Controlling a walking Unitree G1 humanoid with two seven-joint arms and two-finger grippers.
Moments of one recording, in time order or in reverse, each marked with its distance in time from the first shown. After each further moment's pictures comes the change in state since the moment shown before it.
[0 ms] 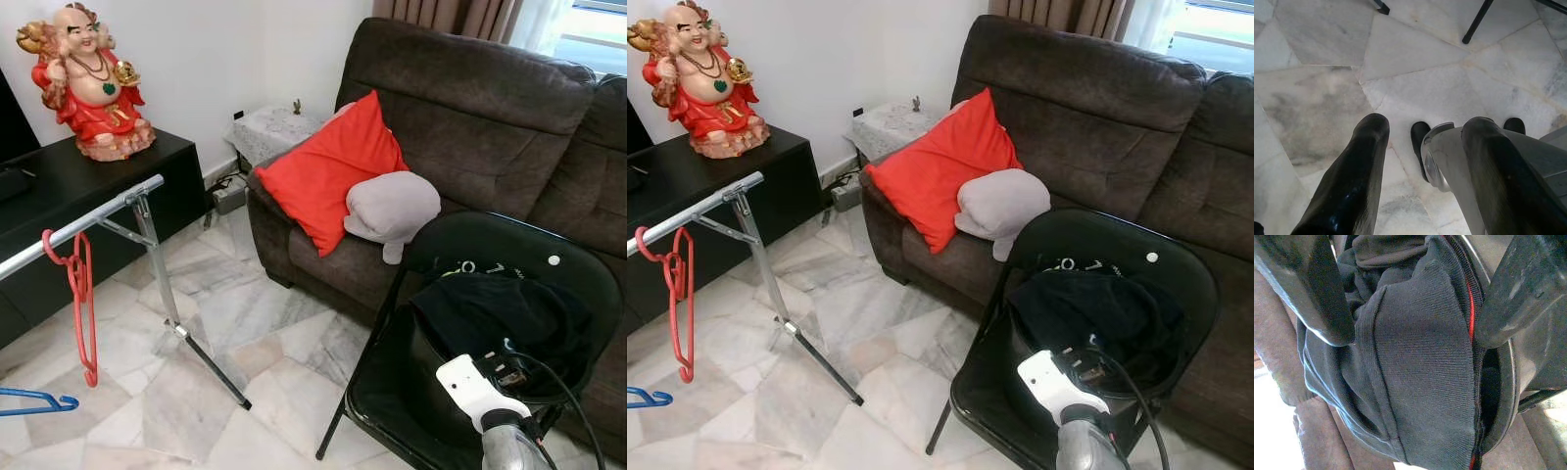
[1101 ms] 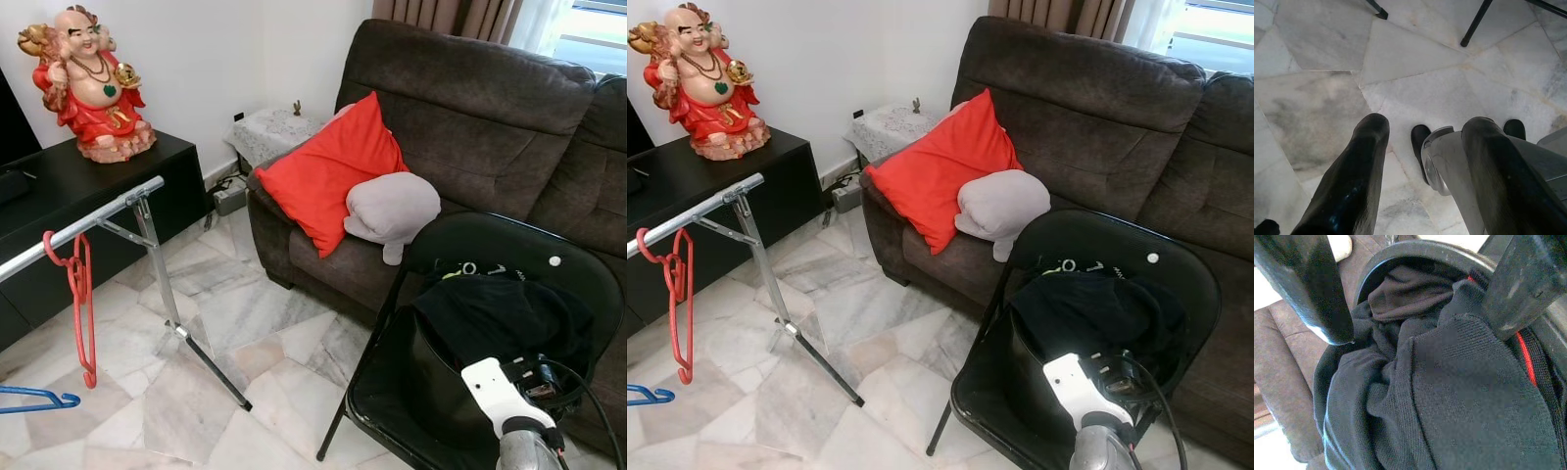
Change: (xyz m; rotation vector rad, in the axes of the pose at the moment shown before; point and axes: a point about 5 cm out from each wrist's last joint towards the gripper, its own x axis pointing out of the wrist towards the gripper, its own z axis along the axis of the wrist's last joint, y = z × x) left arm 0.001 -0.001 0.003 0.009 -0.009 -0.008; right arm -0.002 -0.010 -0.018 0.079 0.180 -0.082
